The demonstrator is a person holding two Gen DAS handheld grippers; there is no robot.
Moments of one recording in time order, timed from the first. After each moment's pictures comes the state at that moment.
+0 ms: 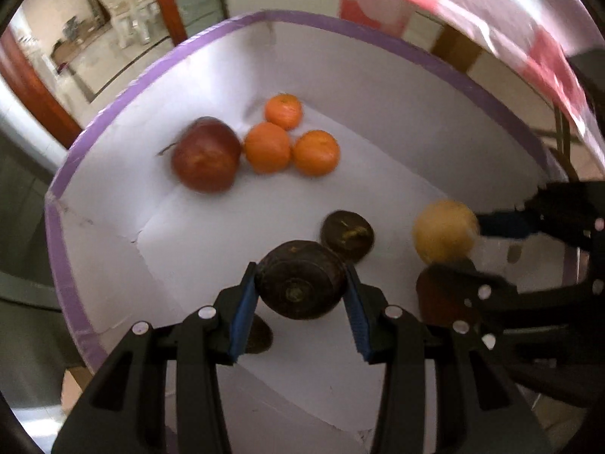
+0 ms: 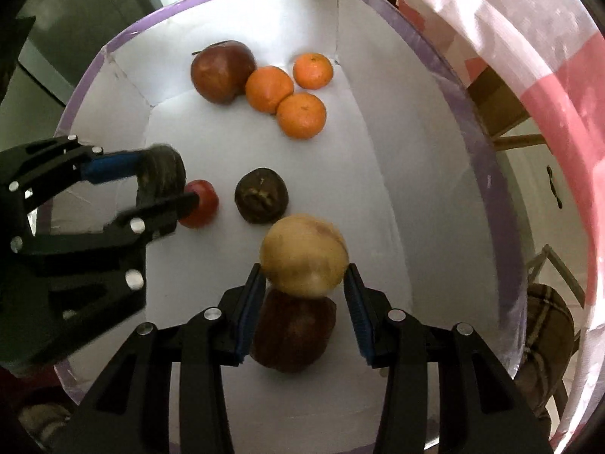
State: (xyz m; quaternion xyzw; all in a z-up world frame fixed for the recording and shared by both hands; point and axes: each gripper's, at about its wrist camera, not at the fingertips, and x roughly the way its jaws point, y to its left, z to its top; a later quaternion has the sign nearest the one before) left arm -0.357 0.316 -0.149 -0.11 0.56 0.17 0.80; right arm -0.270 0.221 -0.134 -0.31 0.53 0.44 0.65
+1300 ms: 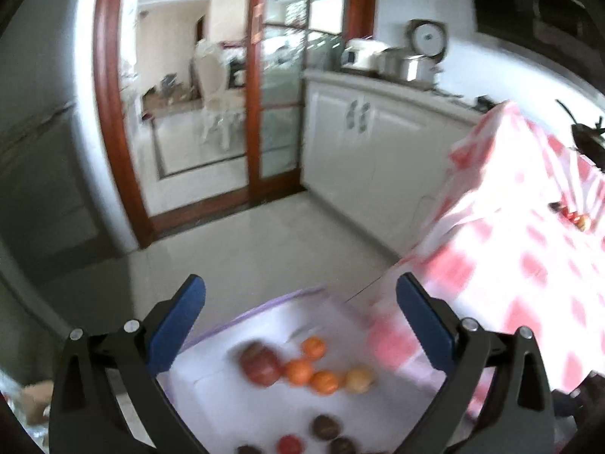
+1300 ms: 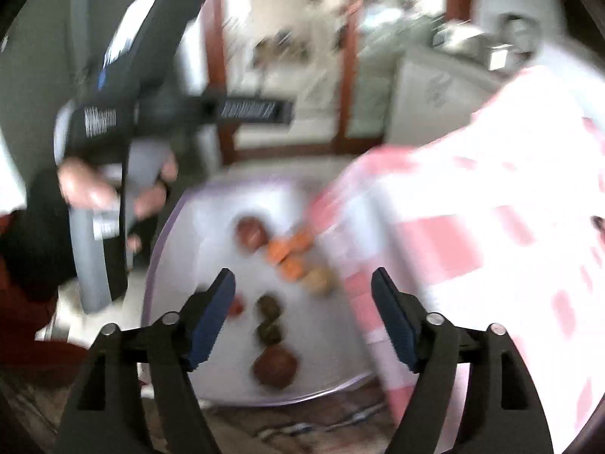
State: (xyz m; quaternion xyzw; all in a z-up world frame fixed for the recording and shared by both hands) left arm -0.314 0.346 0.050 -0.13 0.28 0.32 0.89; right arm -0.281 0.126 0.060 -0.20 0.30 0.51 0.78
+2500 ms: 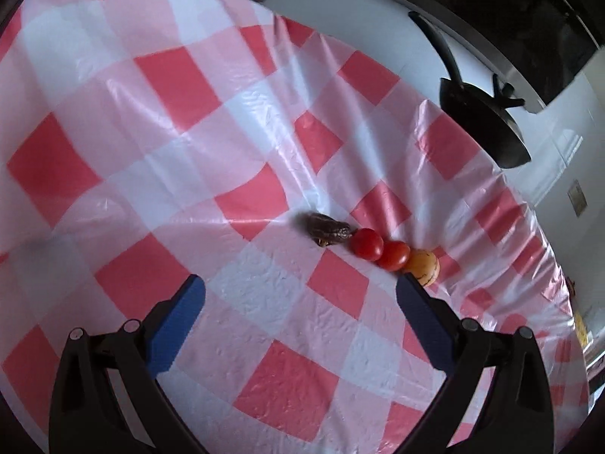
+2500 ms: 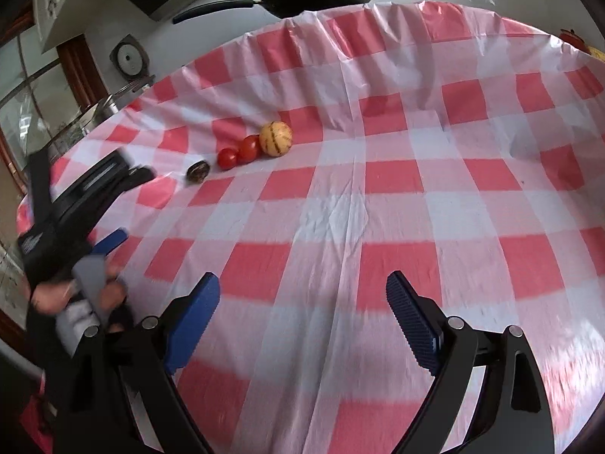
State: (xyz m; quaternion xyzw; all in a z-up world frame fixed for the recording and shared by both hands) left arm 0.134 0.095 0.030 -0.26 0.31 0.03 0.91; right arm 0.045 -0.191 0.035 0.13 0.38 0.06 0.92
